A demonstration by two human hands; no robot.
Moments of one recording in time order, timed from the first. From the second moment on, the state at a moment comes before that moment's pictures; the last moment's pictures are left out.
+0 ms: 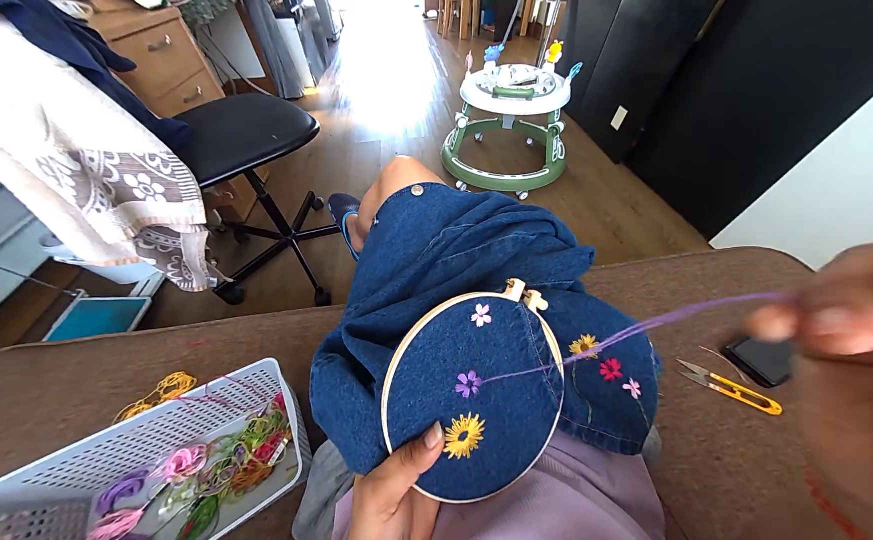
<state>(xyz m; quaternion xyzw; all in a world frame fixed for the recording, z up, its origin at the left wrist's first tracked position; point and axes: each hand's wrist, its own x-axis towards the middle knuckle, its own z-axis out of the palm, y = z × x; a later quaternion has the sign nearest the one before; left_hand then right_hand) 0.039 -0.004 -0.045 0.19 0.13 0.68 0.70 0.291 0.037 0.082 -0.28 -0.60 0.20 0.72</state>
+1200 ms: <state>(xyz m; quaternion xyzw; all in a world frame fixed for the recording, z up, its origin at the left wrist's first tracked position) 0.039 -0.004 -0.049 0.20 0.12 0.68 0.70 0.207 0.013 -0.013 -0.36 -0.62 0.46 0.52</state>
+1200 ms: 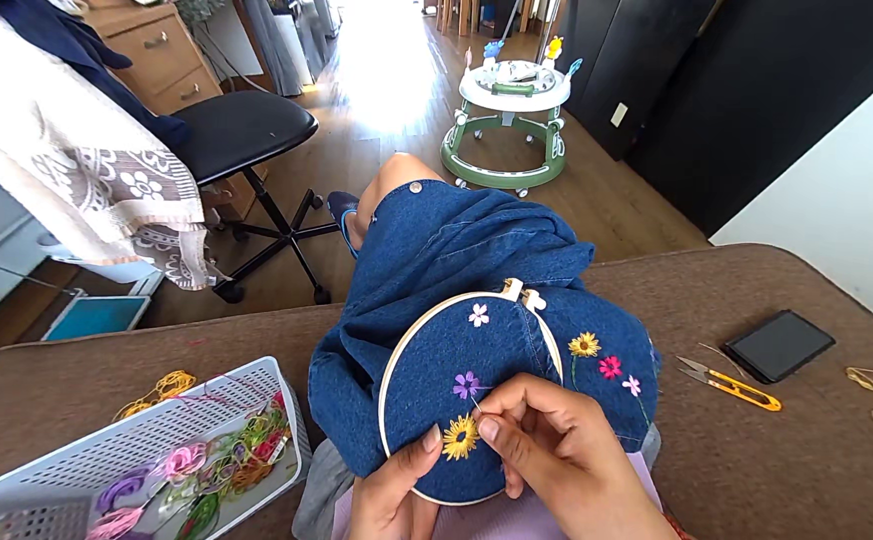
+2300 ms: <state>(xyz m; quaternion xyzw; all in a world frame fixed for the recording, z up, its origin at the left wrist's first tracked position) 0.041 -0.004 -0.052 0.20 0.12 0.68 0.70 0.191 0.014 -0.025 -0.35 -0.60 0.43 0.57</state>
